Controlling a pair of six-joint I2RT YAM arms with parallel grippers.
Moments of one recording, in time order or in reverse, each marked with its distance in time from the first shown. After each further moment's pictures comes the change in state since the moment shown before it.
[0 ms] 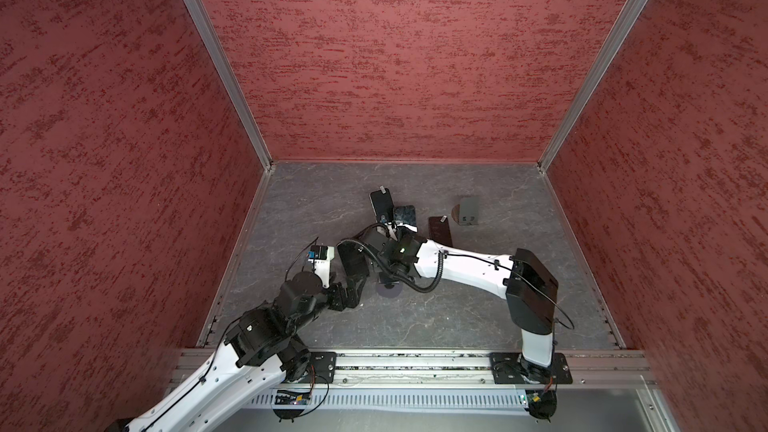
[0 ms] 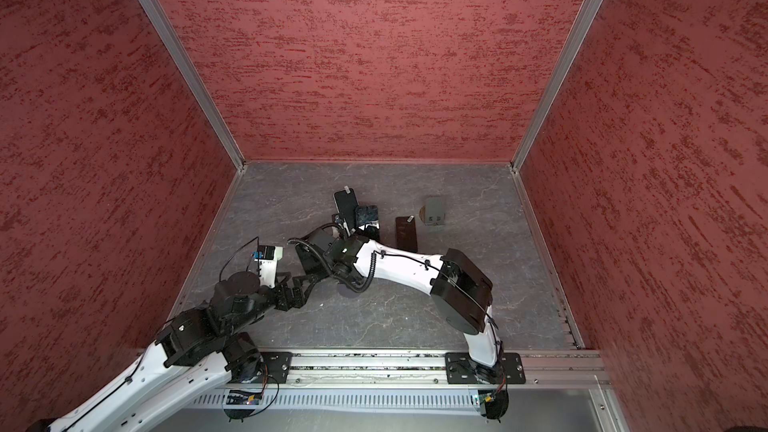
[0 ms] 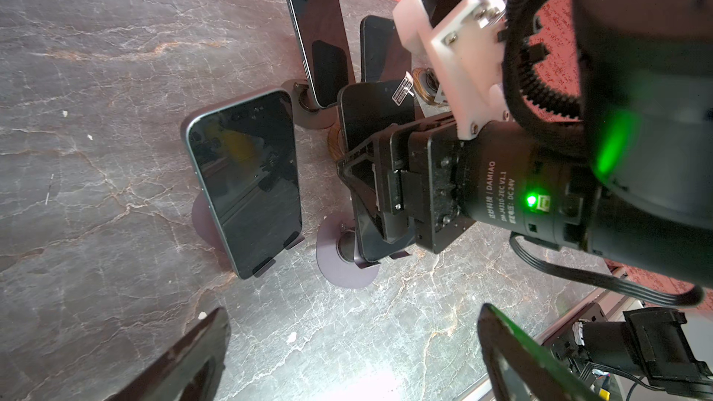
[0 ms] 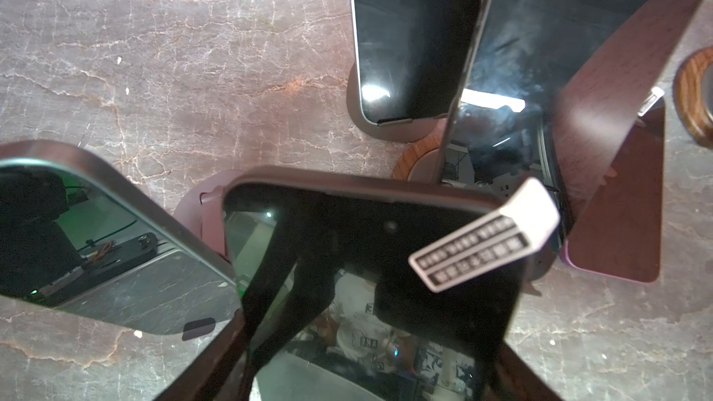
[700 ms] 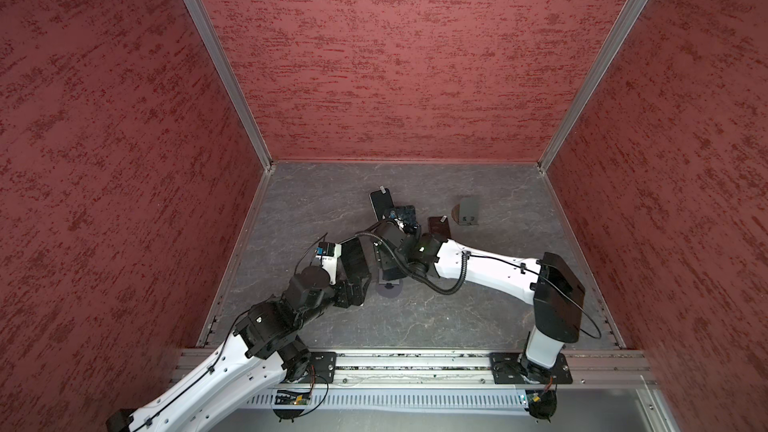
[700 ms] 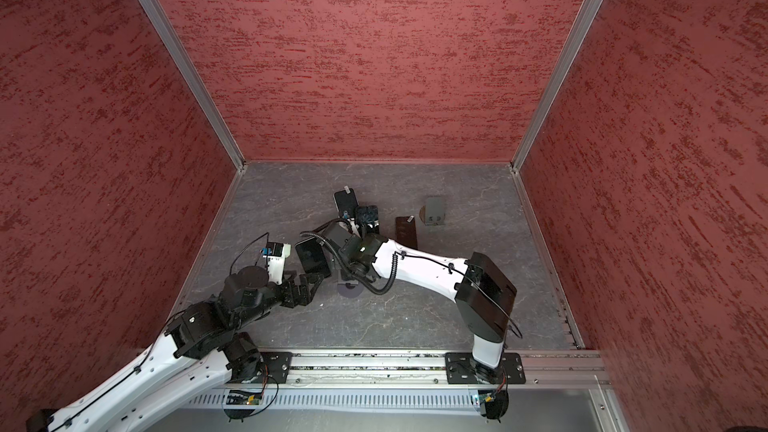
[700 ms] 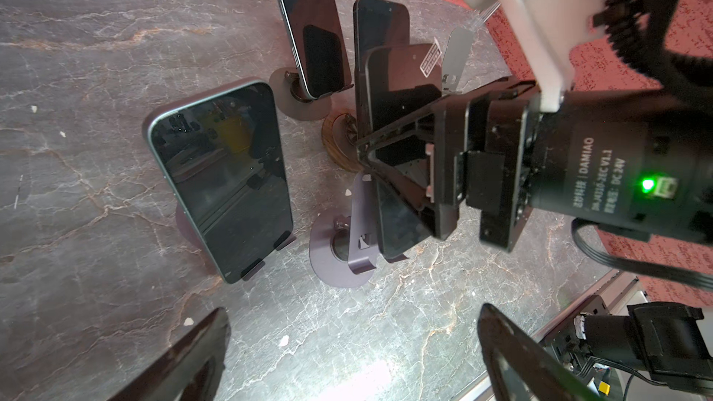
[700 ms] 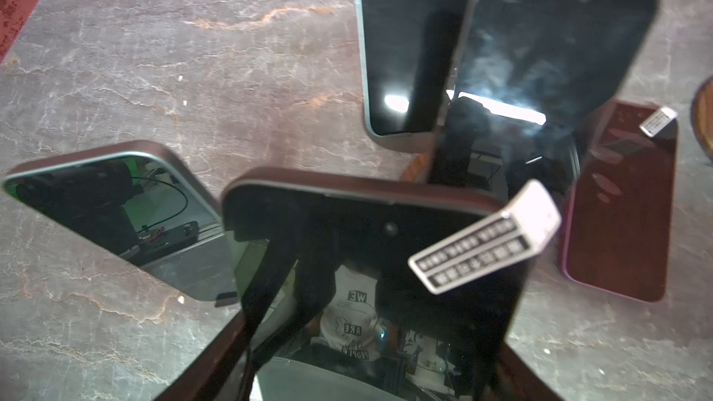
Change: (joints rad) left arm 0.000 0.086 0.008 0.054 0.027 0.005; right arm -0.055 -0.169 -0.159 0.117 -0.103 -0.063
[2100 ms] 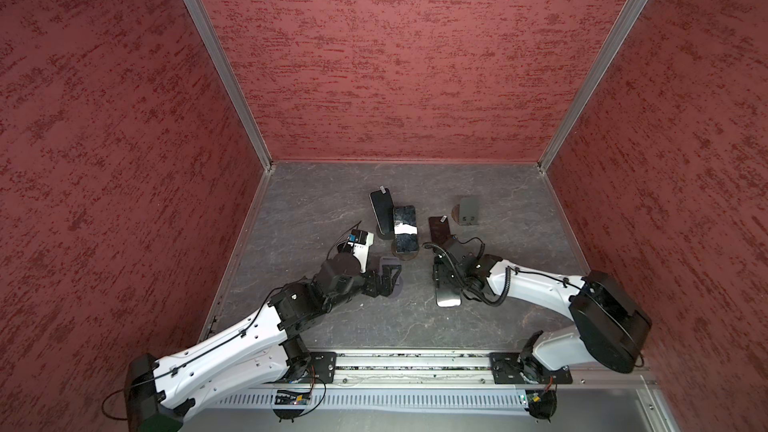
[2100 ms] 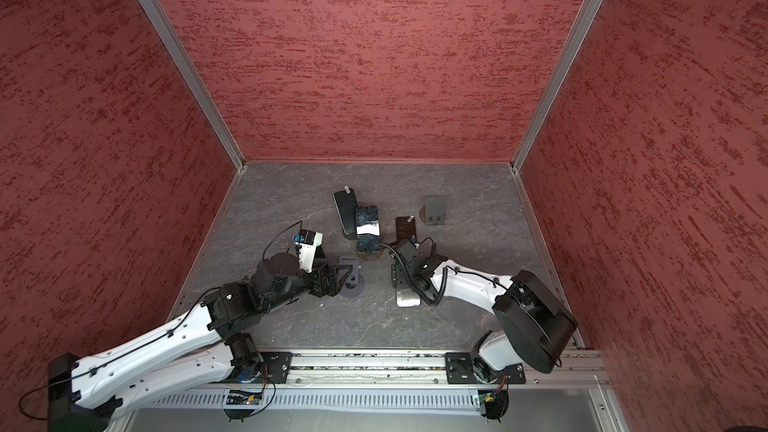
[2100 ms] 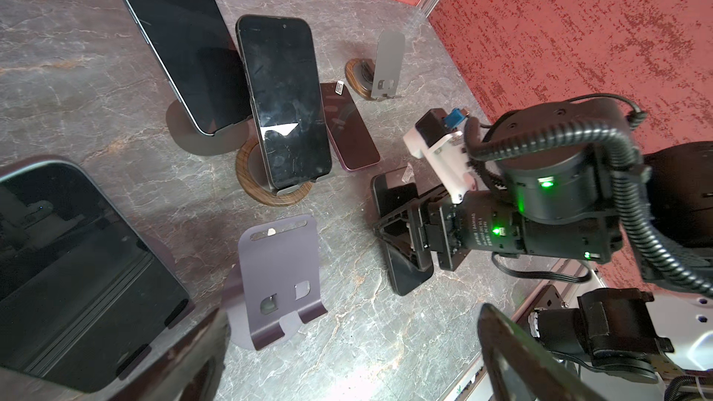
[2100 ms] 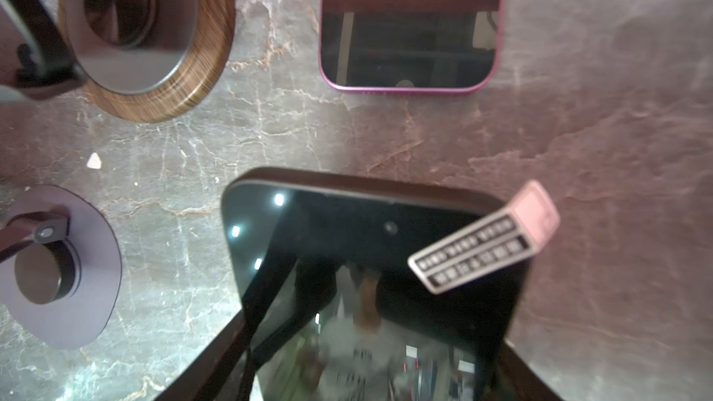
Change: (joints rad) left arm -0.146 0.301 0.089 0.276 -0.018 -0.001; right arm -0.273 -0.290 -0.668 0.211 -0.229 0.013
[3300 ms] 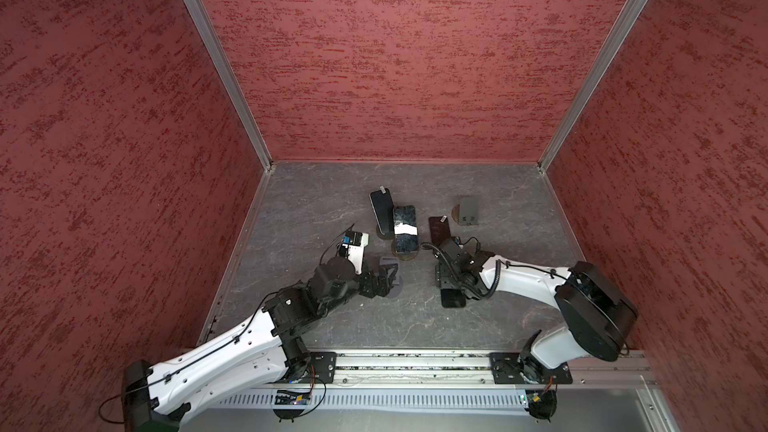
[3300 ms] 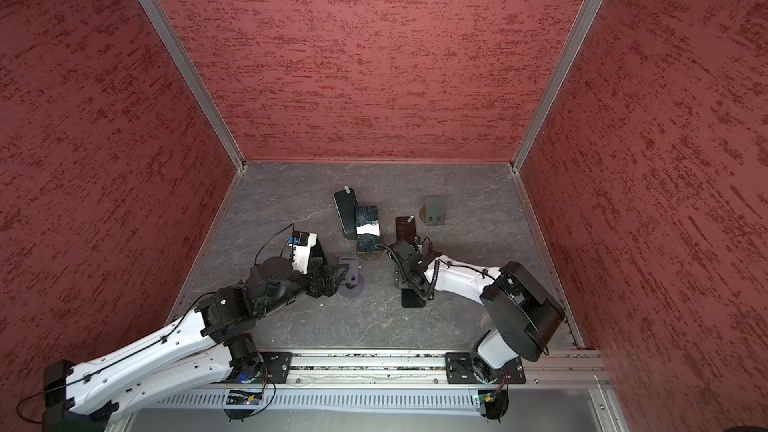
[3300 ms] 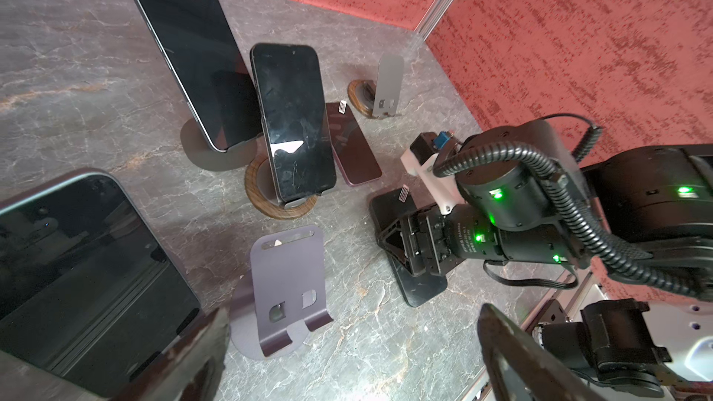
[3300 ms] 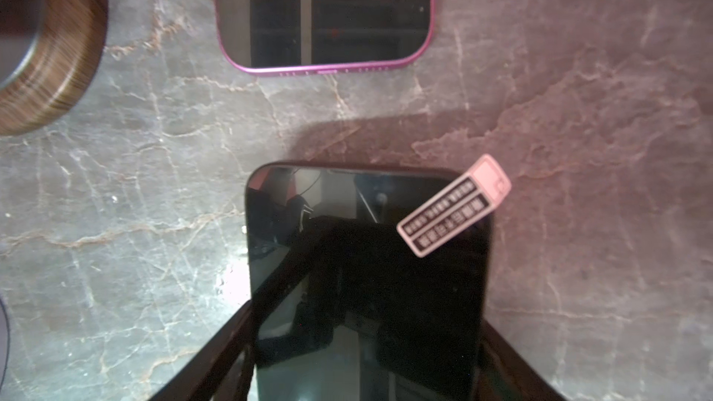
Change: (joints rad) left arm -0.006 -0.073 -0.032 0.018 -0.046 0.009; right arm -0.006 0.066 0.044 -0.108 0.071 0.052
